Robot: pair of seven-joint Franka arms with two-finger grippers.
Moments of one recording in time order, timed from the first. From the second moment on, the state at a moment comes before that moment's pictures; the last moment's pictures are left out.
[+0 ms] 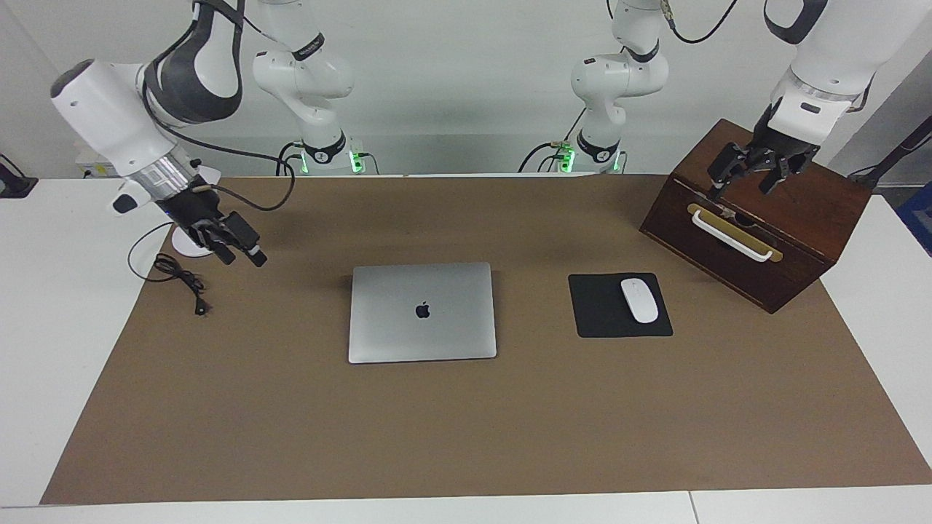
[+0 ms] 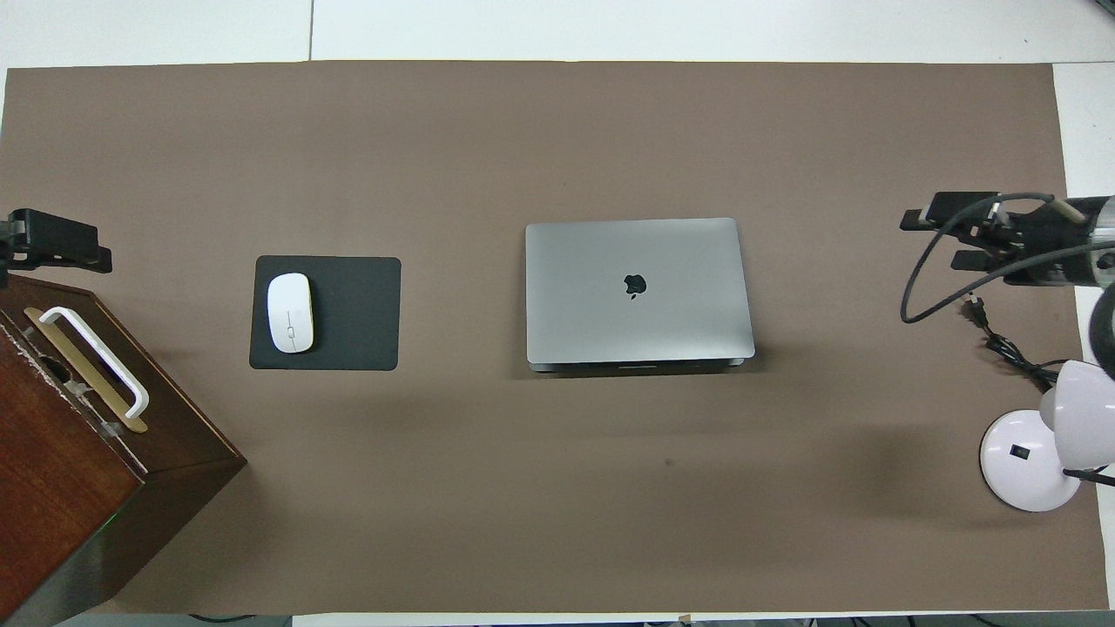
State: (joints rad) left arm 0.05 -0.02 -0.07 -1.56 -0.02 1.56 -0.08; right arm -0.10 -0.05 0.01 -2.05 0.53 2.17 0.19
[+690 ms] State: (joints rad) left arm 0.04 -0.02 -0.07 -1.58 -0.02 1.60 -0.09; right arm 0.03 -0.10 0.02 -2.24 0.59 2.26 0.54
